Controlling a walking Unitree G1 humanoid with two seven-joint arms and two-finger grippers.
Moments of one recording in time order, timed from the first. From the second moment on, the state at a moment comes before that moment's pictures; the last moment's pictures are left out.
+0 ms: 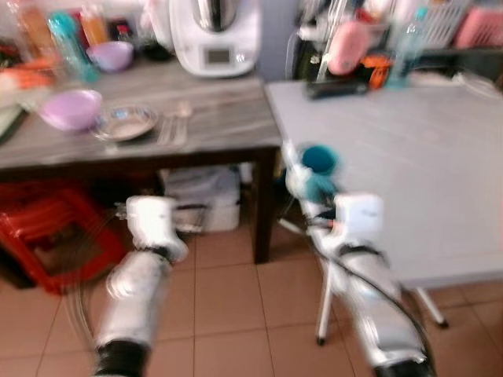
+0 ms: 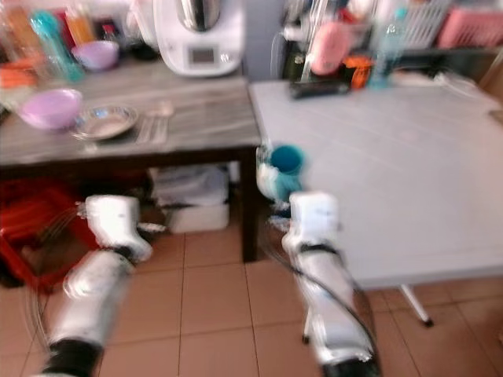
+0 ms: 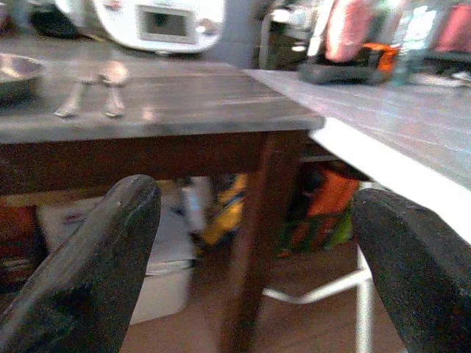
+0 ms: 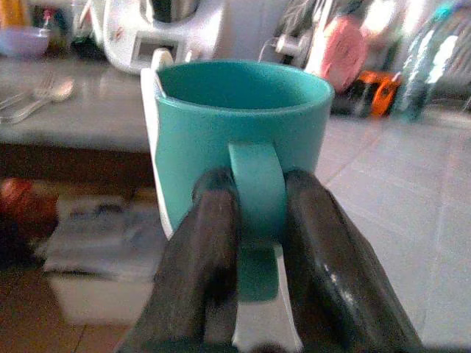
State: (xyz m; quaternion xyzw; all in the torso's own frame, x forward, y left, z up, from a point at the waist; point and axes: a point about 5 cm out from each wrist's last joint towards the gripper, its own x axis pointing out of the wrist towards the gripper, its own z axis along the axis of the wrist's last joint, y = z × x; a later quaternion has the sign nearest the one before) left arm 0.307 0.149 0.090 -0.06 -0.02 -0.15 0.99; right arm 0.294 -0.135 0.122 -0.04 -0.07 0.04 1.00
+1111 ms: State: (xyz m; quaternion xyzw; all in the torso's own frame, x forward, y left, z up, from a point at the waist) left arm 0.310 0.168 0.090 -0.02 -0.02 -0.09 1.00; right arm 0.289 -0.151 0.118 -0.05 -0.06 0.02 1.00
